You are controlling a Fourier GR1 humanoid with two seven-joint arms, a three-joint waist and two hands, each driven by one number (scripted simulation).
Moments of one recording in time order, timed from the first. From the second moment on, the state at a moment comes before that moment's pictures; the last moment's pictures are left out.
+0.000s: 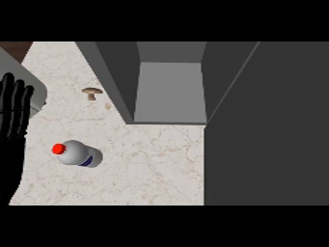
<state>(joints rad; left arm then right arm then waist) -0.01 0.10 0.01 -2.10 -0.03 0.00 0.03 0.00 -0.10 0.01 -2.10 -0.01 0.01 -0.04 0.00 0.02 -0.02</state>
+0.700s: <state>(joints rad) 0.27 0.13 -0.07 -2.14 0.45 -0.25 0.16 0.24 -0.02 0.12 -2.20 -0.18 0.02 0.11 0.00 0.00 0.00</state>
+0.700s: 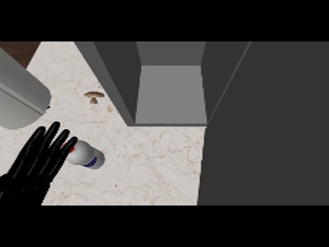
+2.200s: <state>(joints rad) 0.42 0.20 0.31 -1.94 0.71 -0.62 0.12 0.58 -0.03 0.26 -2.26 -0.19 0.11 -0.08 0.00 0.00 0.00</state>
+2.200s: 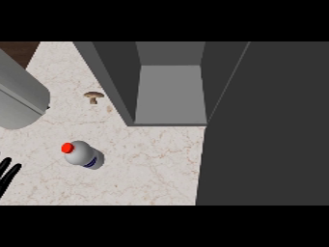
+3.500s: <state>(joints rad) -0.02 0.22 0.36 -1.16 0.22 -0.69 -0.28 0.66 -0.07 0.33 -2.24 -0.16 0.11 -0.20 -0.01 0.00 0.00</state>
